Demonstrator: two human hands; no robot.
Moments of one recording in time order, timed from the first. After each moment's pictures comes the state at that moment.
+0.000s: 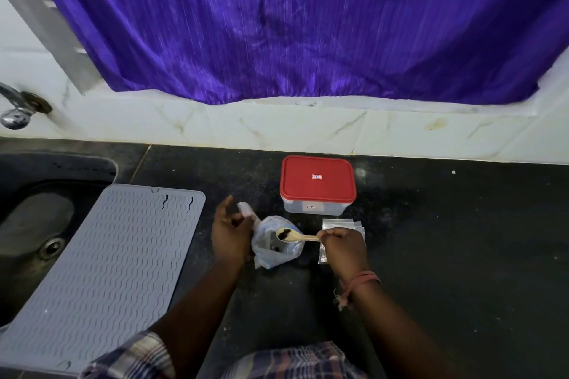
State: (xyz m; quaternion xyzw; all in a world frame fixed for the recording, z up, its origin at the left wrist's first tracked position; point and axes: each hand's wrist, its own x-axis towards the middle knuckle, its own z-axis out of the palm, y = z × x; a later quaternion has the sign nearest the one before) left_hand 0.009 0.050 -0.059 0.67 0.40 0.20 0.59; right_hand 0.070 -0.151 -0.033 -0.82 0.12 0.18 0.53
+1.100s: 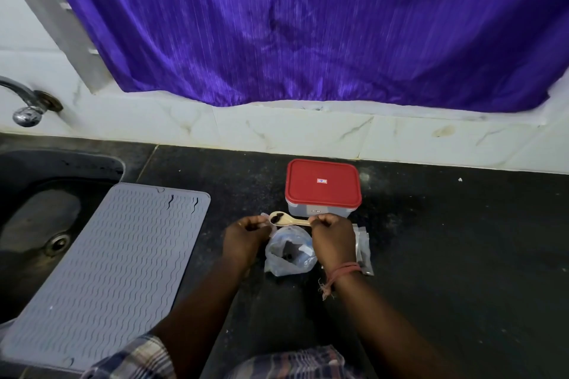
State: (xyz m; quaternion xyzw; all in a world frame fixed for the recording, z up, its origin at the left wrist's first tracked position) left_hand 0.008 0.044 -0.048 0.62 0.39 0.05 0.68; right_hand 0.075 -0.114 -0.016 -0.83 0.06 0.11 0.54
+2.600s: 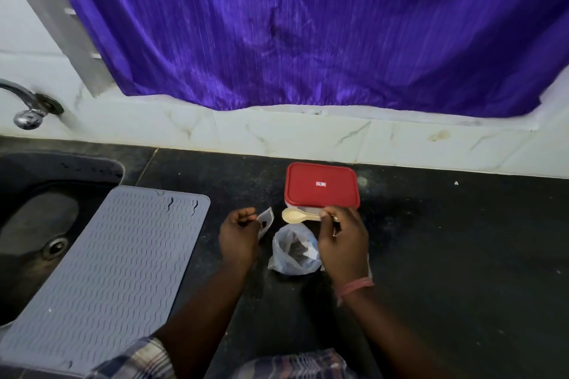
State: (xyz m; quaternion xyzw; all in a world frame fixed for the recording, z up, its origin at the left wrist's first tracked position) left_hand 0.013 0.044 -0.038 0.67 0.43 0.17 0.59; right_hand 0.067 -0.138 -0.011 -0.85 -0.16 -0.16 0.48
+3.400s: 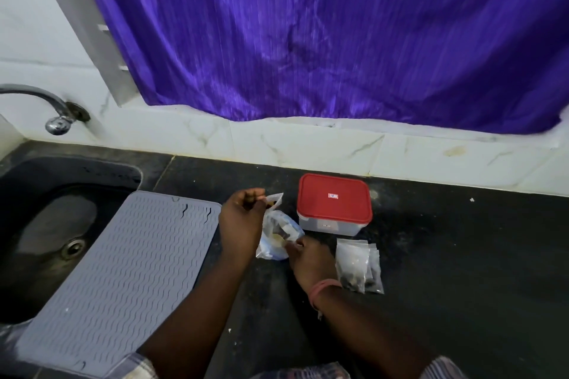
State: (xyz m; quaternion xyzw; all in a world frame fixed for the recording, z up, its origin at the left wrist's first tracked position) left_hand 0.015 0.058 0.026 0.72 0.33 0.28 0.55; right_hand 0.058 -0.081 -0.060 -0.93 -0.13 0.11 0.31
